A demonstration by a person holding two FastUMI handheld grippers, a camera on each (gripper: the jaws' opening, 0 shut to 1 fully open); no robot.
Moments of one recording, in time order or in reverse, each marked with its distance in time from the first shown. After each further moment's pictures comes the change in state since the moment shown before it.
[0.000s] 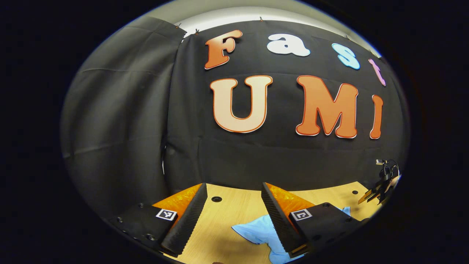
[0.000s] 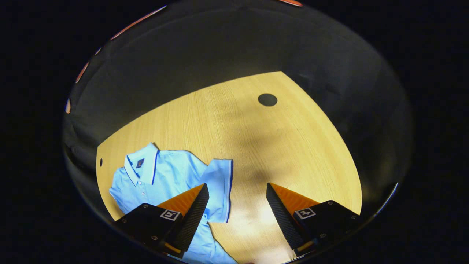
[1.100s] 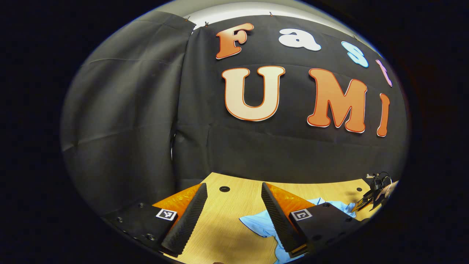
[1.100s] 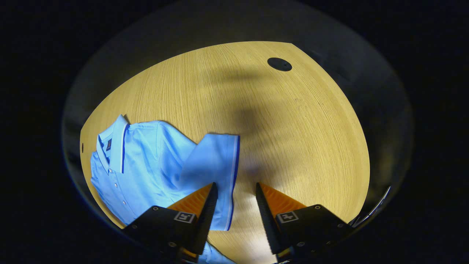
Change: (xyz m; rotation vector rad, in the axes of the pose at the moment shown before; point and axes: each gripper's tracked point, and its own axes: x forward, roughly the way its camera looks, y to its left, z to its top) left arm -0.005 0.024 -0.034 -0.031 0.073 0.051; right arm 0.058 0.014 -0.040 -0.061 0.171 -0.090
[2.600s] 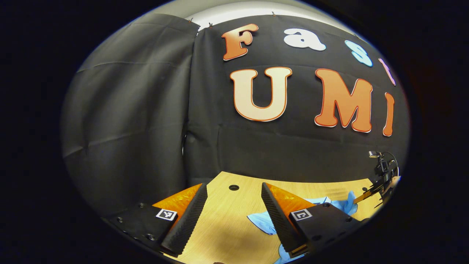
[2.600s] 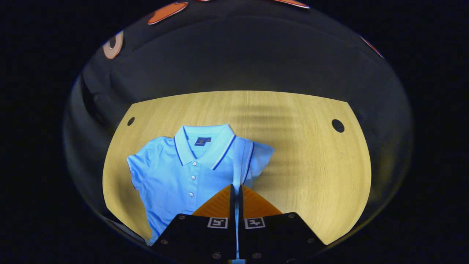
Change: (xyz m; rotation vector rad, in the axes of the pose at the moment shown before) left arm -0.020 0.020 0.010 0.007 0.006 0.078; right arm -0.127 0.156 0.000 -0.367 -0.248 0.240
